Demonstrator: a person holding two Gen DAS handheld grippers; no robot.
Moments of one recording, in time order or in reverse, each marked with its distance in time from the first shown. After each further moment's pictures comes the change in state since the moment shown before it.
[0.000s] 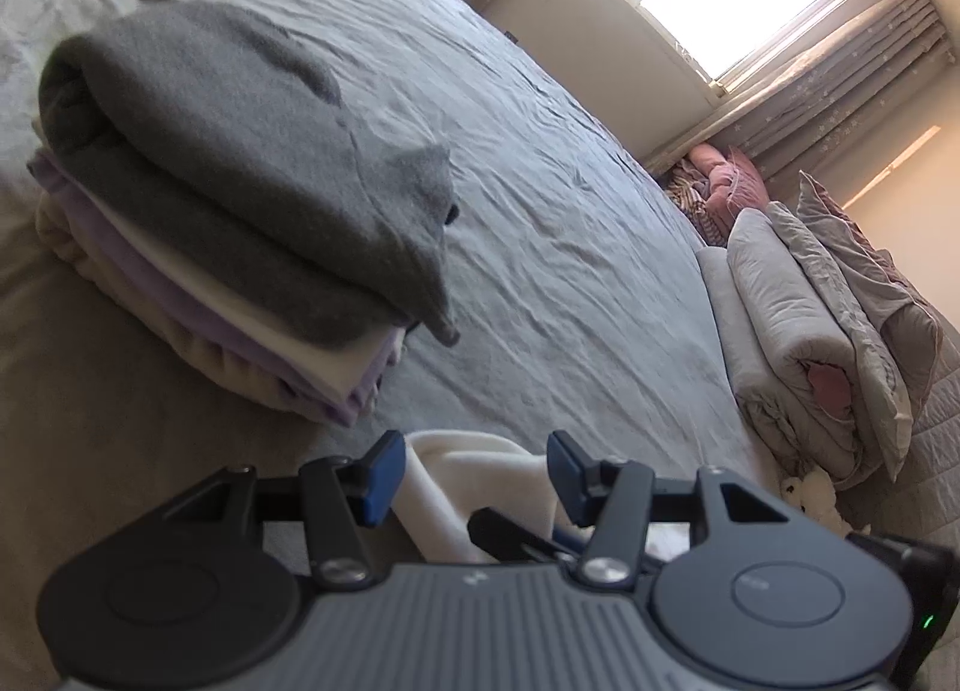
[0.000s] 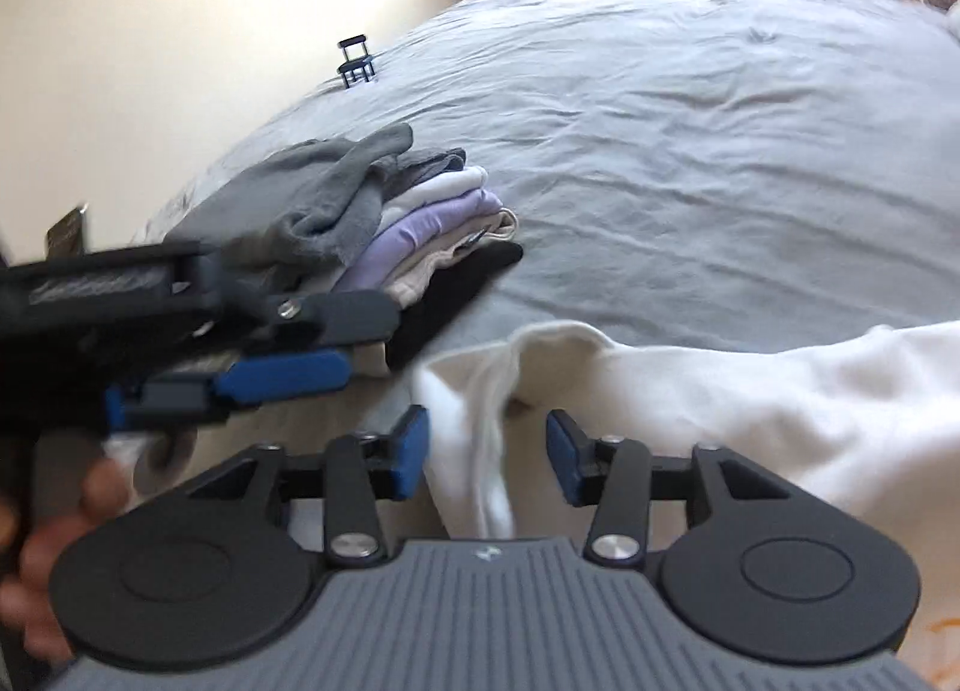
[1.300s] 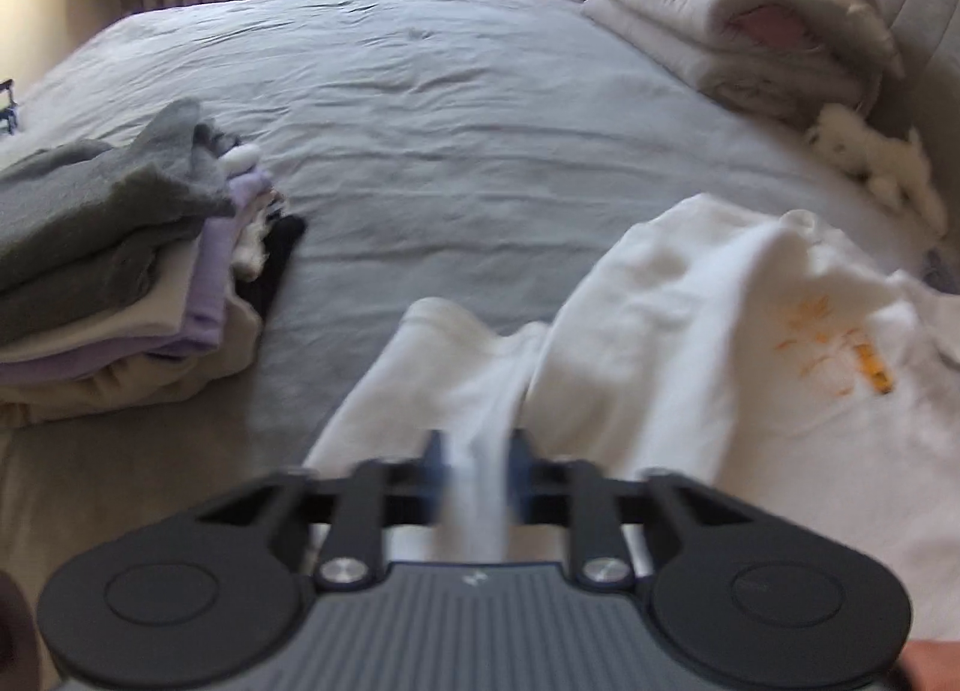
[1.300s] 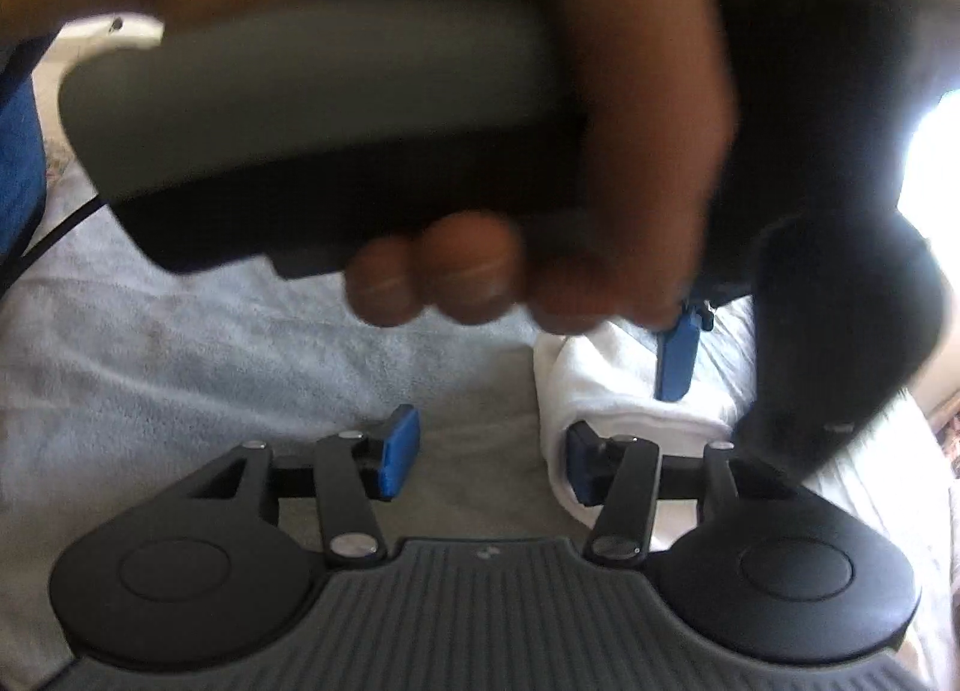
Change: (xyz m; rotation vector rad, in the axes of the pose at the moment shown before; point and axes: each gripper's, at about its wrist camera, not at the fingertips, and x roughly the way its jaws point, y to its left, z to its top) left arm 0.021 -0.048 -0.060 0.689 0.195 0.126; right arm -0.036 0.123 -0.148 -0.855 -0.107 -0.113
